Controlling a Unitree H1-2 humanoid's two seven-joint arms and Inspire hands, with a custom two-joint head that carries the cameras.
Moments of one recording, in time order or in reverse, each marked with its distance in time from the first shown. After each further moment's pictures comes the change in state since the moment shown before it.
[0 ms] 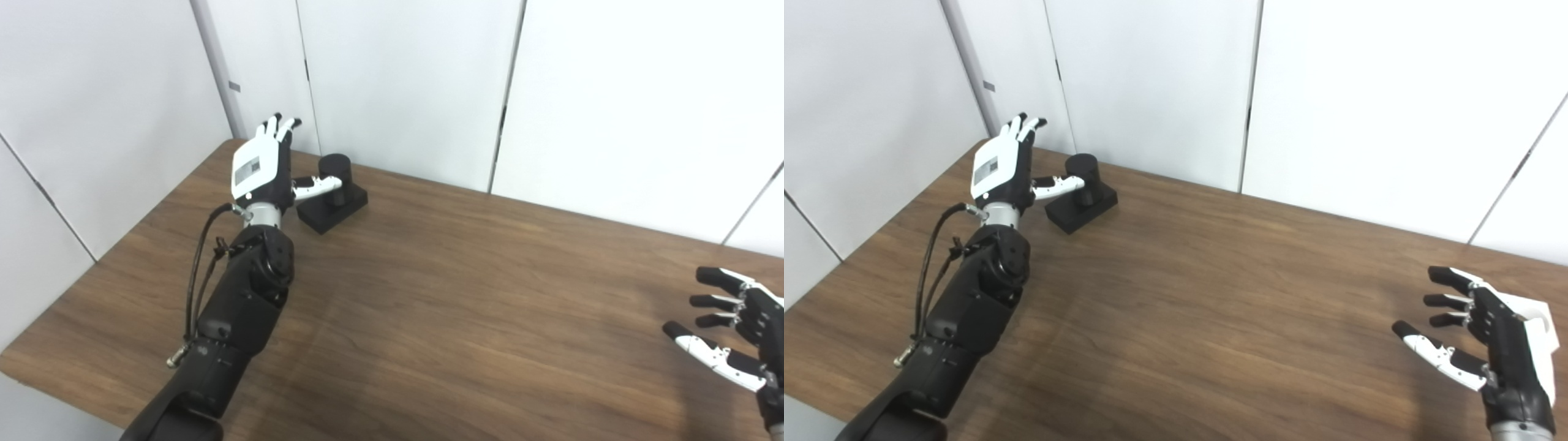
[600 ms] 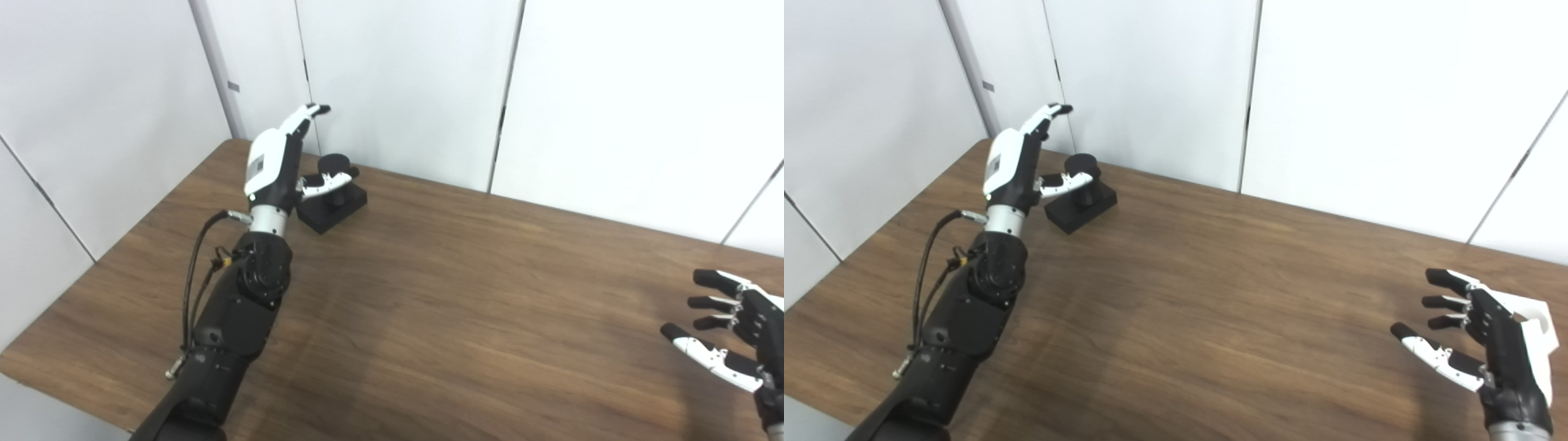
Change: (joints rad) left arm 0.008 -0.026 0.115 0.040 -0.156 -0.423 0.111; right arm -0.002 -0.001 0.000 0.024 -0.001 -0.019 0.000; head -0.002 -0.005
